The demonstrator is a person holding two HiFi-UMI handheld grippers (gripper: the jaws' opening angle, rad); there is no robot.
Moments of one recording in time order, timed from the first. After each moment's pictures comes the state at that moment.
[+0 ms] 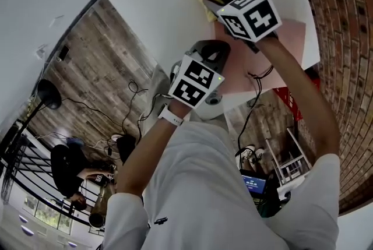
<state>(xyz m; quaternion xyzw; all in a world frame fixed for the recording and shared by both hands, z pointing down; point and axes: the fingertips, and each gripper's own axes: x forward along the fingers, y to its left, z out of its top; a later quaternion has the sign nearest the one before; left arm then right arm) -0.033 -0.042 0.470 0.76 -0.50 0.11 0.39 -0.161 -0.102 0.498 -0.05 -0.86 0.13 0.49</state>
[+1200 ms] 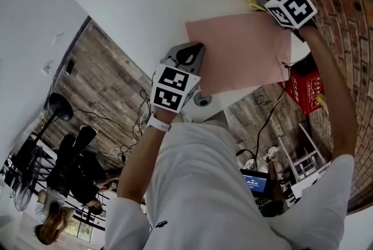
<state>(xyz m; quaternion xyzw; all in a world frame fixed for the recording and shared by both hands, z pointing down) -0.036 -0.037 0.482 0.73 -0.53 0.17 0.40 0.019 -0.250 0.518 -0.02 -0.80 0.05 0.60</state>
